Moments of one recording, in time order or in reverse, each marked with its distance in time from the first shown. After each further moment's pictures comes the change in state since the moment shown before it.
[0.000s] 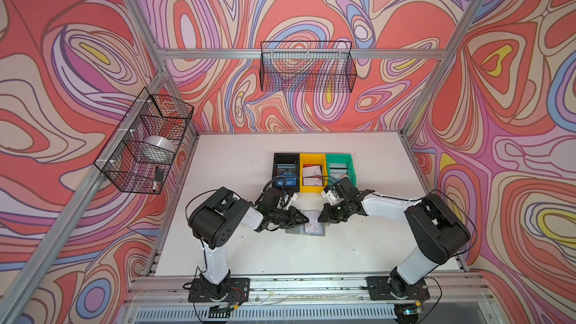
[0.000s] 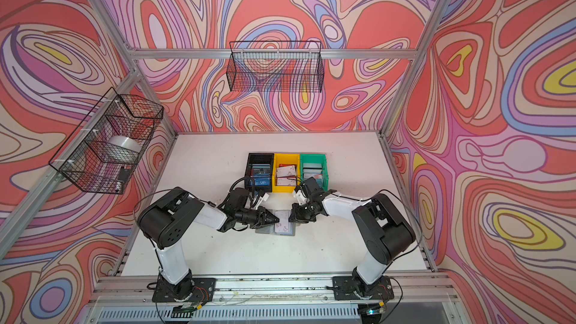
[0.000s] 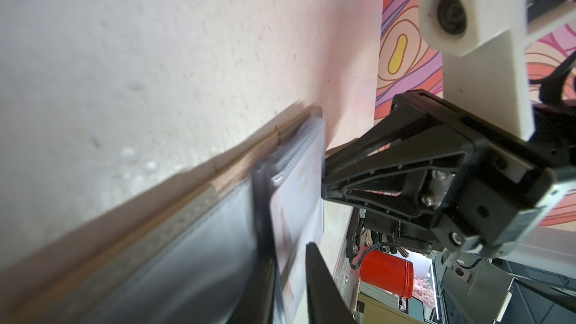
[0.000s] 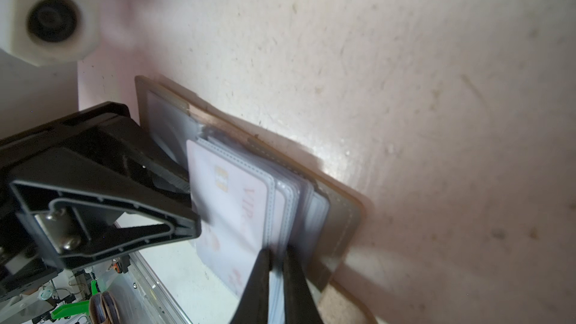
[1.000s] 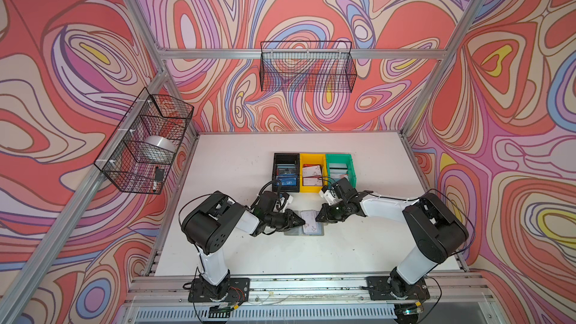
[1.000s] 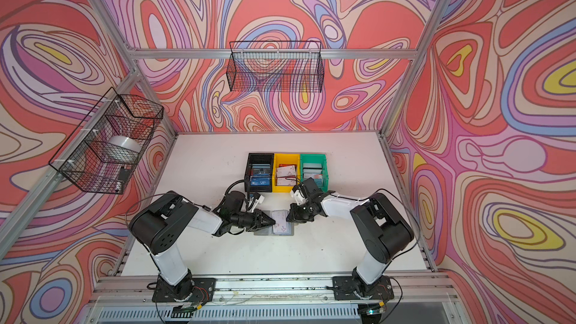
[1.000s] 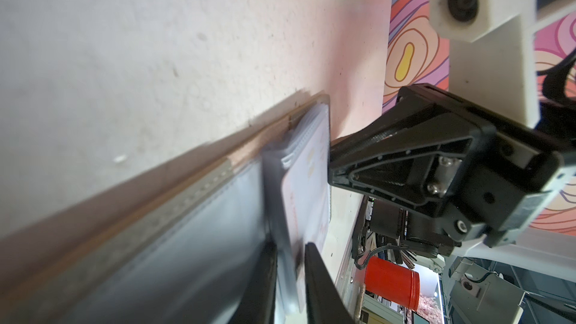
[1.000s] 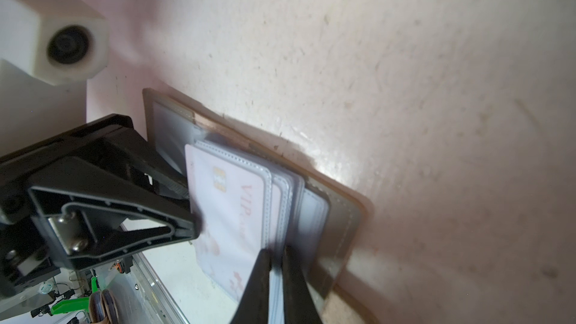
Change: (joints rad) left arm 0.009 -0.062 -0.082 0.019 -0.043 -0.015; right arm 0.013 0.012 -0.008 0.053 -0.011 0.003
